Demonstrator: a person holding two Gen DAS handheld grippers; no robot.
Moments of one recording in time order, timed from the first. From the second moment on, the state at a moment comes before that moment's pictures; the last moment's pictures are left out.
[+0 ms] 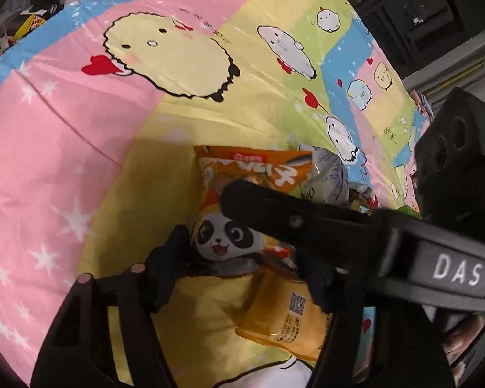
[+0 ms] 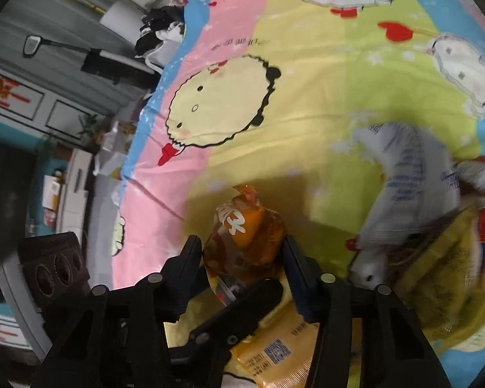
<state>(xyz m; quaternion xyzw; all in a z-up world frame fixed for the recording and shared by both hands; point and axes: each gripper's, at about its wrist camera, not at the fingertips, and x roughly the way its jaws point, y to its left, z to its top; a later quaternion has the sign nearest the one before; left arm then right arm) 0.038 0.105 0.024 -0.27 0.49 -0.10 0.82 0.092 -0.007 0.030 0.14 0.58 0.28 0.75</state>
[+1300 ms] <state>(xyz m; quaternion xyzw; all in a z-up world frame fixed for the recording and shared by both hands) -0.023 -0.020 0.068 -0.14 0.41 -0.22 0.87 -0.015 -0.125 0.073 0.19 0.46 0.19 0.85</state>
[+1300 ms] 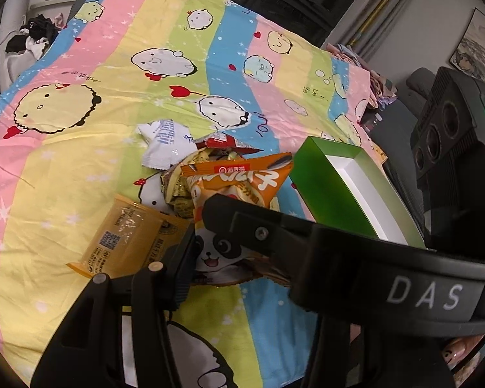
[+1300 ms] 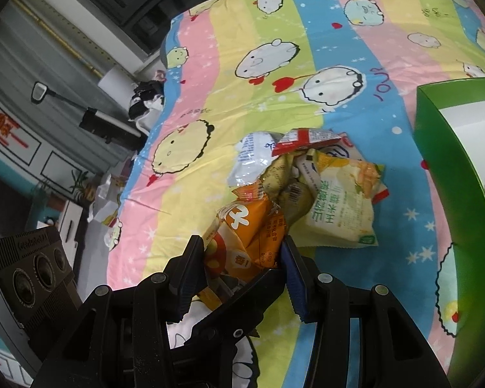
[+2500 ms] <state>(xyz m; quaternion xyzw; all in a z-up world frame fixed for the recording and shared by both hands) -0.054 -0.057 0.133 -0.09 0.33 -0.22 0.91 -0.053 -0.161 0.130 0.20 0.37 0.22 0.88</state>
